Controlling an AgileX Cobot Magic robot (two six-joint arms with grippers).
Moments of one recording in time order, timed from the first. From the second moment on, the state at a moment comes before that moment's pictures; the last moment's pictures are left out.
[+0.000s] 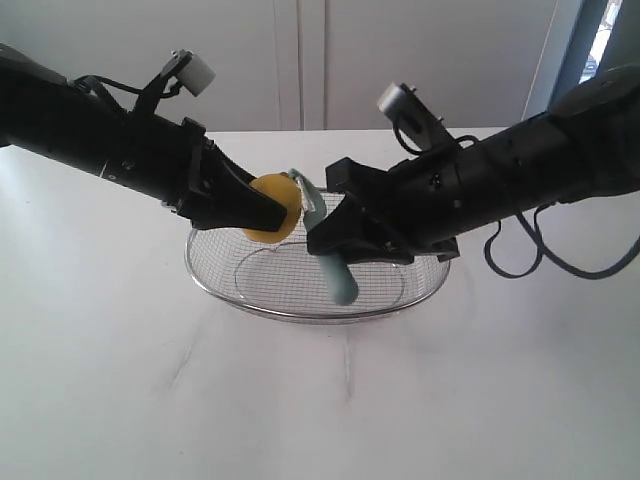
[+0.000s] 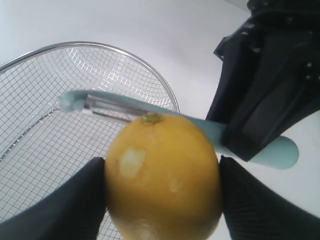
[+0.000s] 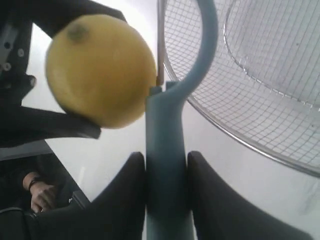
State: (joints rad) left arm -0.31 1.73 -1.22 -1.19 1.03 1.47; right arm 0.33 1.63 -1.02 1.17 0.86 -0.65
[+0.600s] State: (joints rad) left arm -0.31 1.73 -1.22 -1.19 1.03 1.47; right arm 0.33 1.53 -1.02 1.17 0.79 -0.65
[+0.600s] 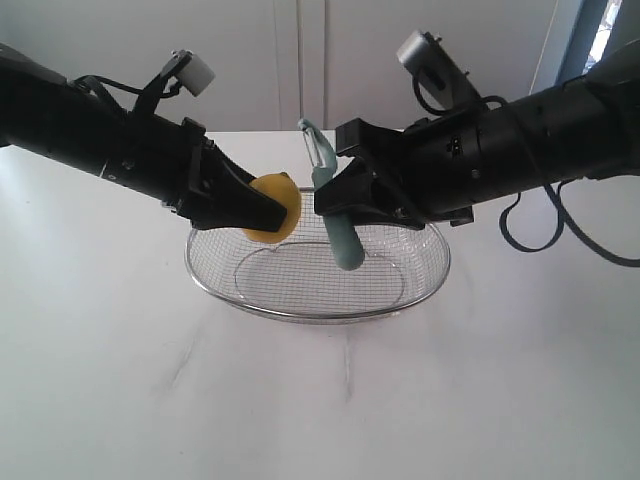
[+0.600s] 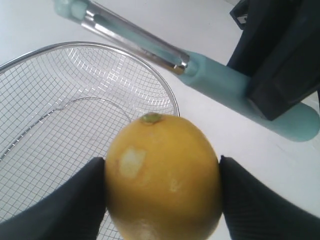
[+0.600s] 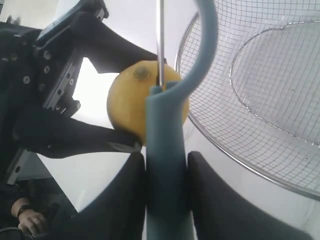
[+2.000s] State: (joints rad) left arm -0.31 1.73 -1.22 -1.19 1.03 1.47; right arm 0.33 1.68 -1.02 1.11 0.99 -0.59
